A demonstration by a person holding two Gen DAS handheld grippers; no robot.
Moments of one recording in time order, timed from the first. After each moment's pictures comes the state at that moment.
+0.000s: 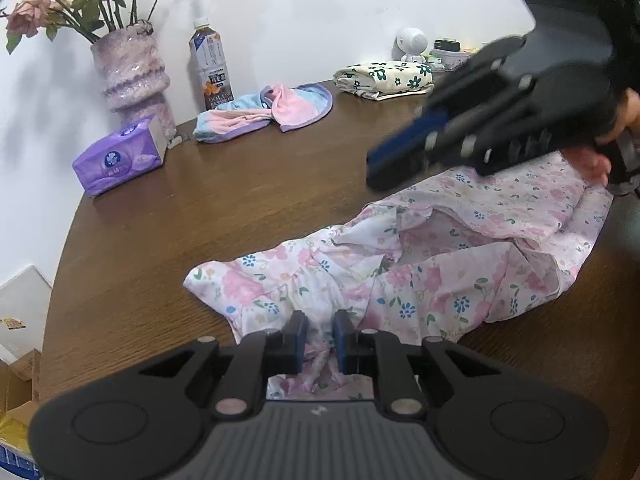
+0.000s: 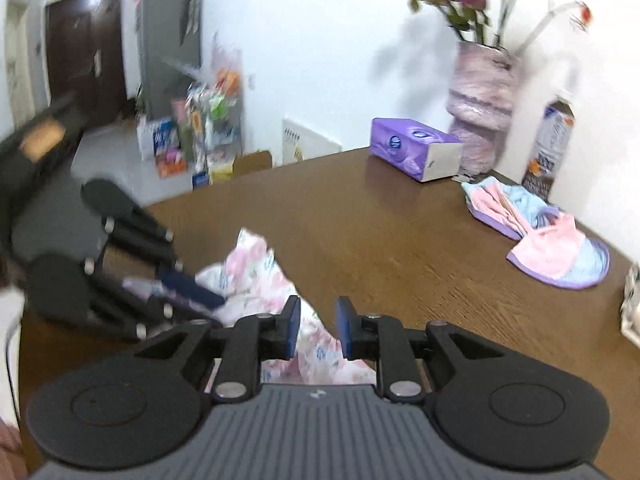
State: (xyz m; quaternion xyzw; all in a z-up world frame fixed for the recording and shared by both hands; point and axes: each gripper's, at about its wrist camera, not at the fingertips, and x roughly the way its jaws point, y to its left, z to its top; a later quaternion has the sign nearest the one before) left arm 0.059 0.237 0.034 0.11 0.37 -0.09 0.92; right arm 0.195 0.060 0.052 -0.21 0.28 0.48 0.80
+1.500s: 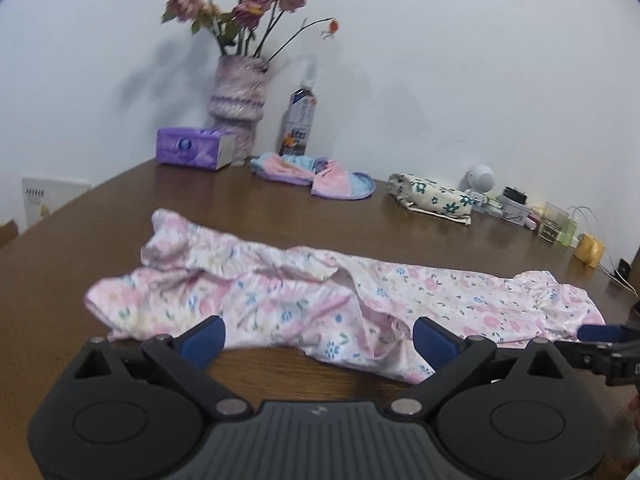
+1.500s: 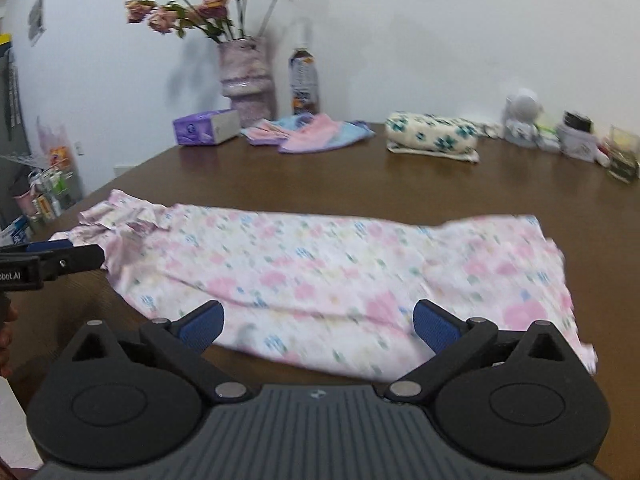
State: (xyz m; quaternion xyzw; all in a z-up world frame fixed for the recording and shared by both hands) left arm -0.015 0.132 0.020 -0.12 0.24 0.06 0.96; right arm 0.075 -0.168 0.020 -0.02 0.29 0.22 0.93
